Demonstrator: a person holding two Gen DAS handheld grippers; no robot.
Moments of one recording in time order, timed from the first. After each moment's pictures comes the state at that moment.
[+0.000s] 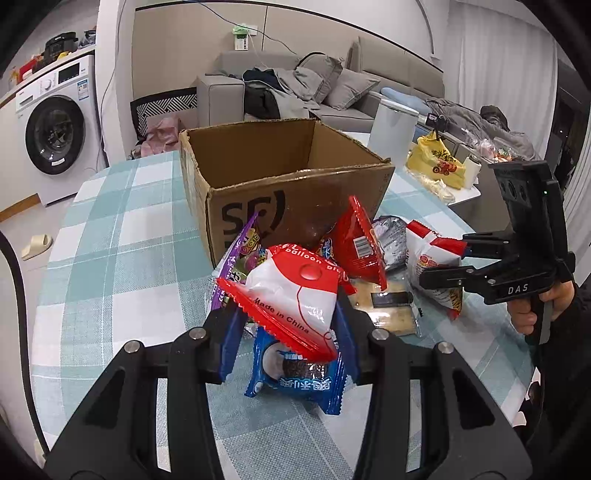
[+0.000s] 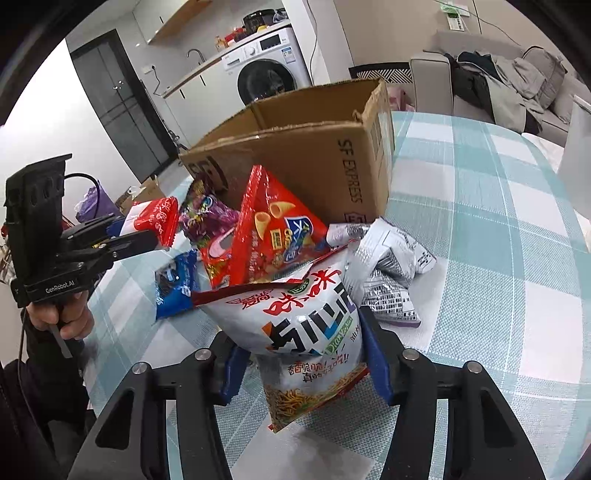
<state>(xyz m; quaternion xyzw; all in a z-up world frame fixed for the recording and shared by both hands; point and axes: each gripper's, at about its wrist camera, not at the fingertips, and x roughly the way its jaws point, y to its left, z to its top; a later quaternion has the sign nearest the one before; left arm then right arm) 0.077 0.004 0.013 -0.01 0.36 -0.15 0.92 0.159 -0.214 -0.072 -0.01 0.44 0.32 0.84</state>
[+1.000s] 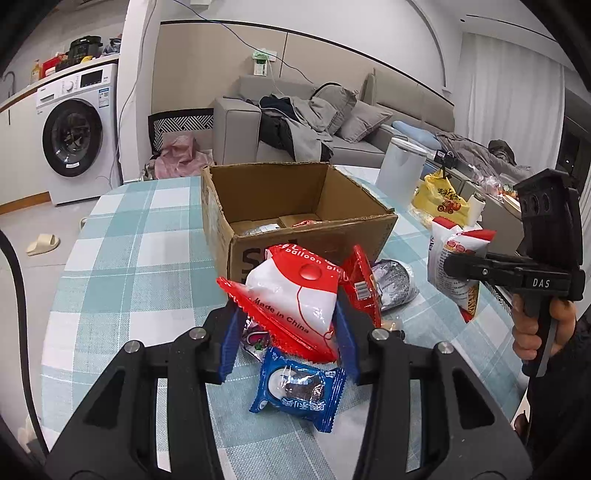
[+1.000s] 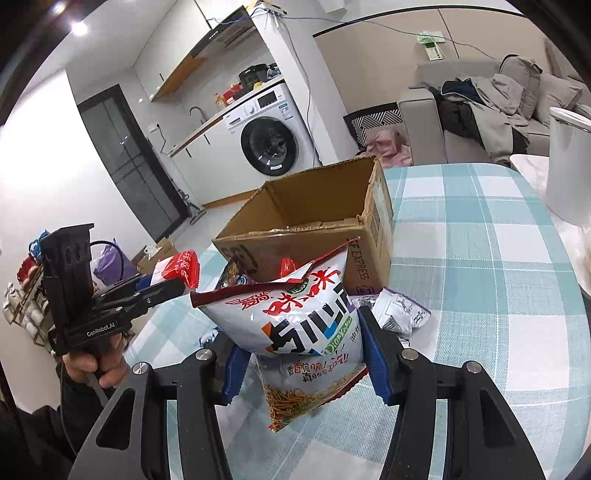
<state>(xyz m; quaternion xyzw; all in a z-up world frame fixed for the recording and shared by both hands) 0.065 0.015 0.047 -0.05 0.31 -0.12 0.94 0.147 -0.231 -0.015 0.08 0.36 0.32 0.87</state>
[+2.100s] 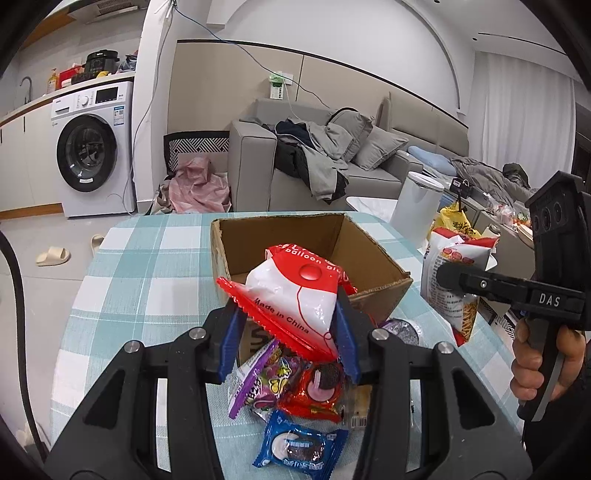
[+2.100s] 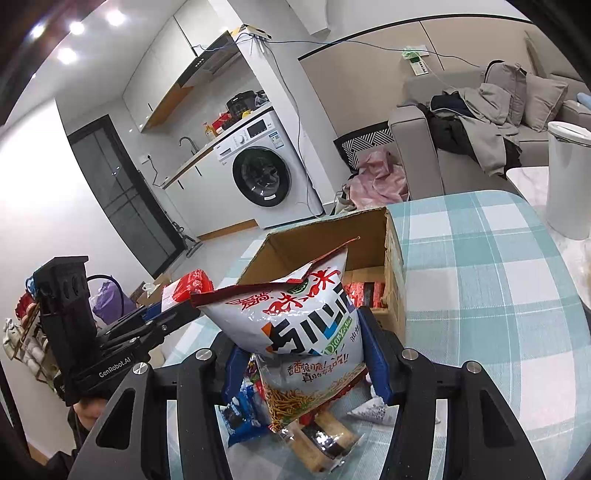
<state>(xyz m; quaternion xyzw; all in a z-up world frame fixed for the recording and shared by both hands) 0.107 0.009 0.088 -0.07 0.27 -0.09 0.96 0.178 -0.205 0.029 0.12 0.33 0.30 0.89</state>
